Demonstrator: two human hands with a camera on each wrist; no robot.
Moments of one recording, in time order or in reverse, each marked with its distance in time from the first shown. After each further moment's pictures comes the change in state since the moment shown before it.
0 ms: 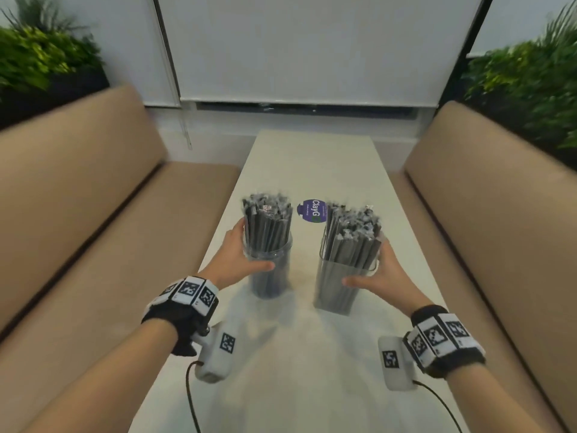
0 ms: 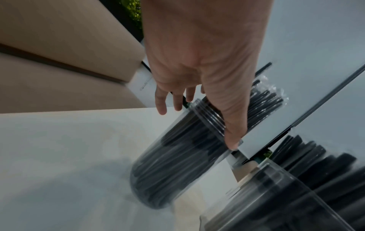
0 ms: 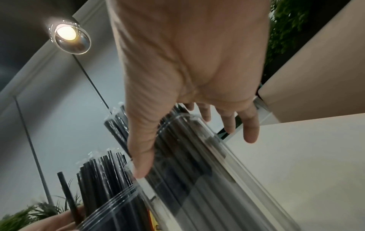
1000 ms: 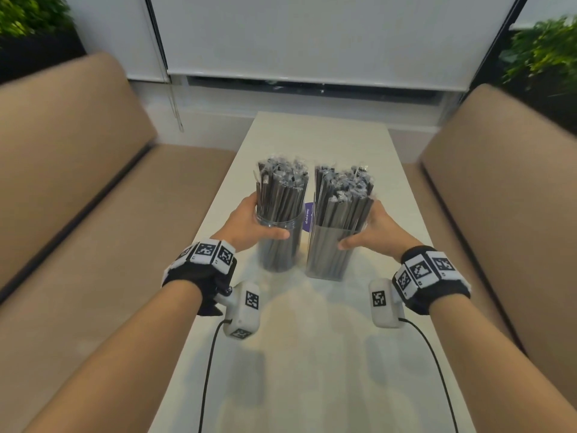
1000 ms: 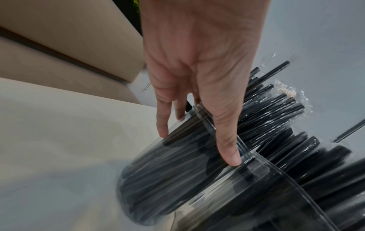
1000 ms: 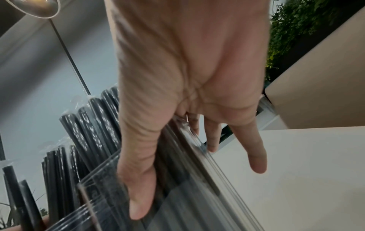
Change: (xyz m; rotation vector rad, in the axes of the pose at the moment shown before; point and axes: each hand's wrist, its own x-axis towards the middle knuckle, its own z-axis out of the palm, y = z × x) left_hand 0.155 0.011 0.024 -0.092 -0.026 -0.032; right_hand 0.201 0.023 -0.015 -0.159 -0.138 0.081
